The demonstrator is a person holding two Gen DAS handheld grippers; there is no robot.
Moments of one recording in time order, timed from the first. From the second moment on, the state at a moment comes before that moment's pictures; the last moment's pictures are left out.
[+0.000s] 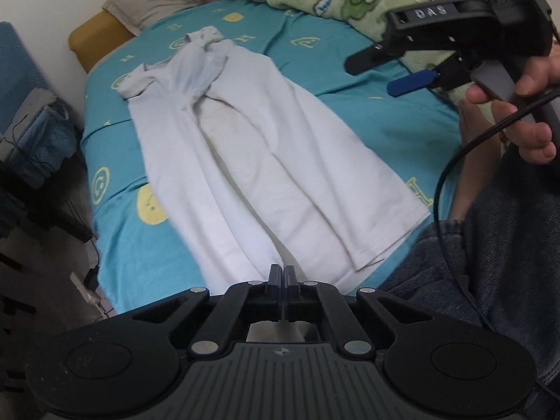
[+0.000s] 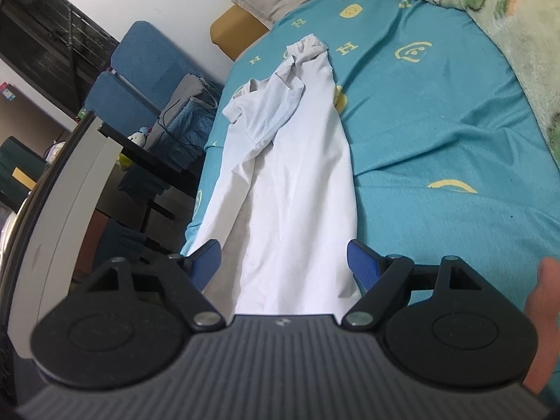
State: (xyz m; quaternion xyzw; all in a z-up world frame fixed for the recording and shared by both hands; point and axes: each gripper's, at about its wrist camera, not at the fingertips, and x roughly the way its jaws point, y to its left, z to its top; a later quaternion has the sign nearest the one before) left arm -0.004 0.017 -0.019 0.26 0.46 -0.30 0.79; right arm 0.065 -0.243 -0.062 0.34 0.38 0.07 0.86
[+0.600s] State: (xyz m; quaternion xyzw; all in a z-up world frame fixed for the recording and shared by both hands) left arm 0.045 0.063 -0.073 -0.01 0.54 -0.27 0.79; right arm 0.073 -0.246 -0.104 0.40 0.46 0.08 0.79
